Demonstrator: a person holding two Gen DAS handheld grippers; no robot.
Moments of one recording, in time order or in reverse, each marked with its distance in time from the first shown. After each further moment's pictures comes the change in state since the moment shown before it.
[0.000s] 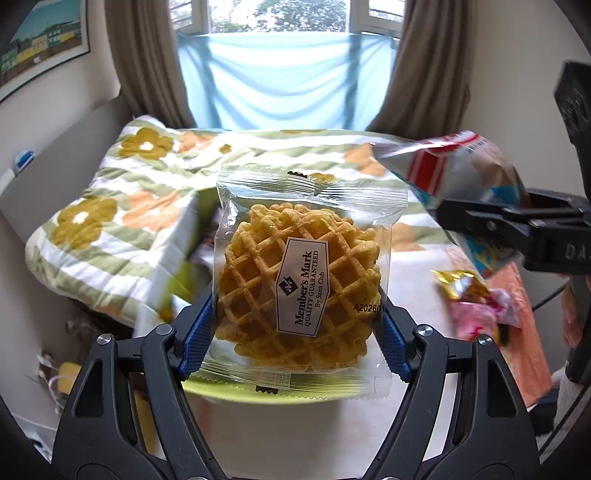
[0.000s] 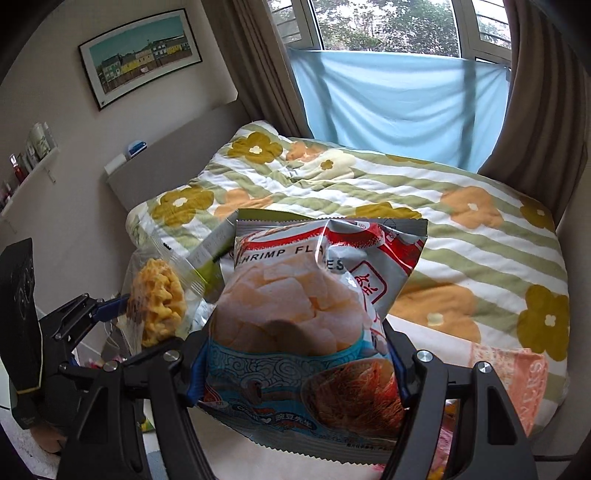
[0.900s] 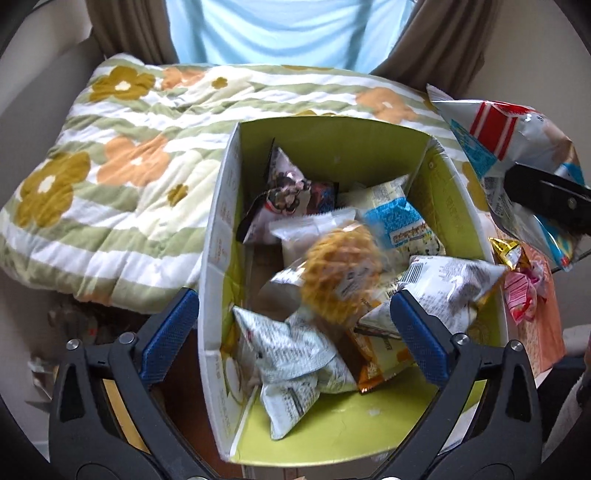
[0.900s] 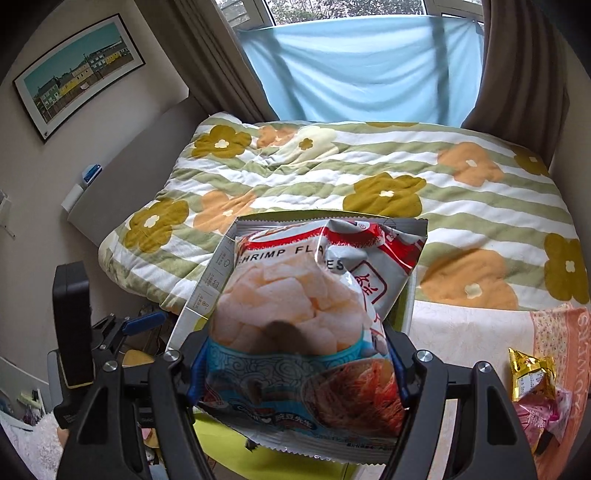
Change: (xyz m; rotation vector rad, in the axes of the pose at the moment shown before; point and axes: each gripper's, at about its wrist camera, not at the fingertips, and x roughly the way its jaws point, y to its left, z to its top) left arm 0.120 0.137 0.006 -0.004 0.262 -0.132; right arm 0.103 0.062 0.041 0.215 0.074 -0.082
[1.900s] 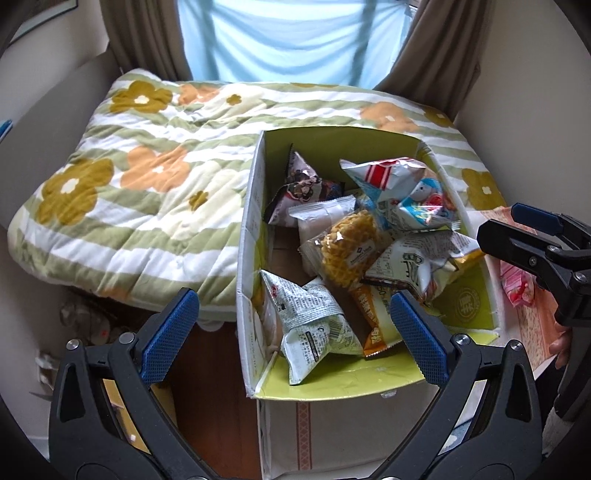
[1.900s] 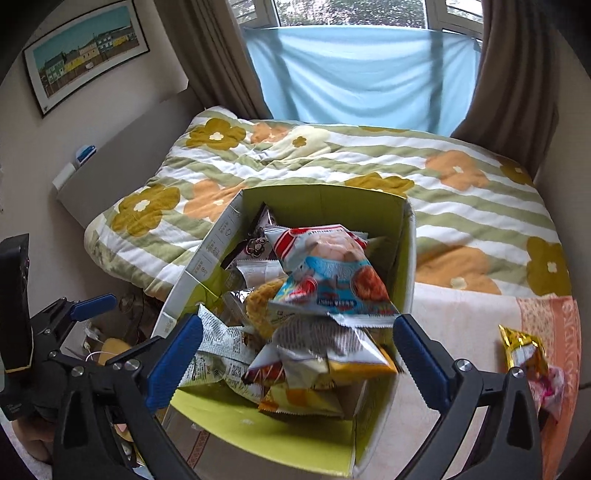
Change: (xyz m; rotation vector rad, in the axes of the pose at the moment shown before) left arm -0.061 0.002 -0.040 0.020 -0.088 0.029; right arm -0.015 0.028 -0.048 -0.040 -0.032 -0.102
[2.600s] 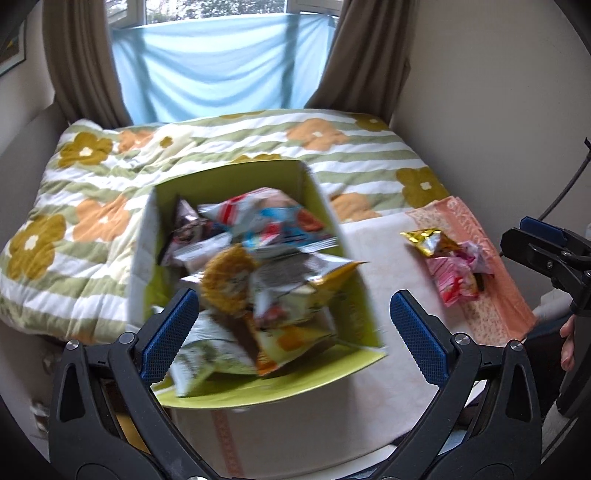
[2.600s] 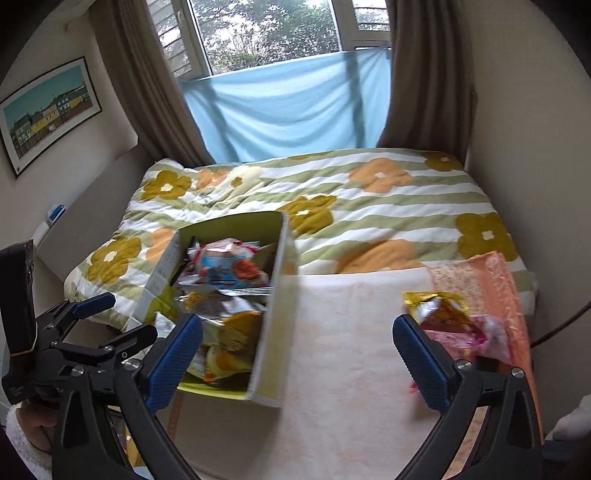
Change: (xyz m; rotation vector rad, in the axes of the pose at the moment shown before) left arm -0.031 -0.133 0.005 0.152 -0.087 -0.145; right arm -0.119 -0.097 -0.055 0.175 -0.145 -0.137
